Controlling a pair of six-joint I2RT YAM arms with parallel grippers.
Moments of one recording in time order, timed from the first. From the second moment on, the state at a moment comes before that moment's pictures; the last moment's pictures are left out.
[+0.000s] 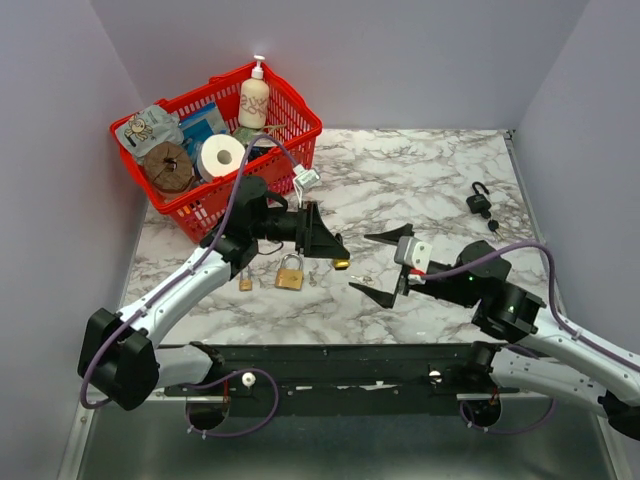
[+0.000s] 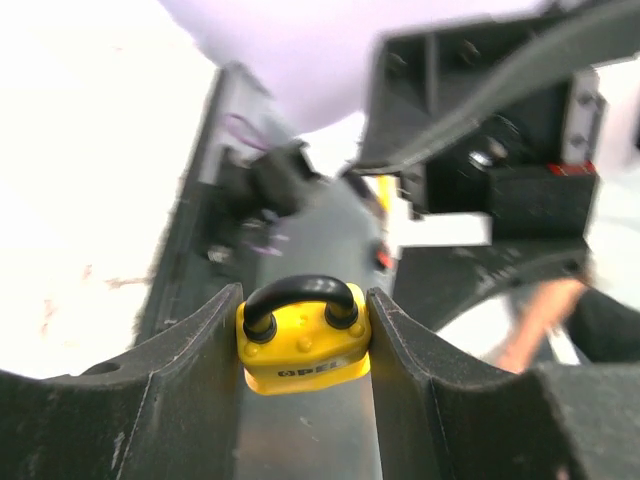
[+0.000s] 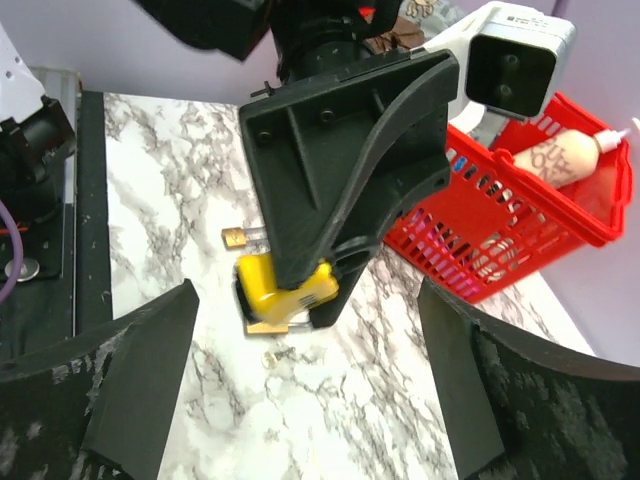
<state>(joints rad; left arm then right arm) -0.54 1.23 0.87 0.32 1.11 -0.93 1.00 0.78 0.79 -0.01 -0.23 -0.37</state>
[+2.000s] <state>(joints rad) -0.74 1.99 1.42 -0.77 0.13 -0.75 0.46 0.91 0.82 -0.43 -0.15 -0.13</state>
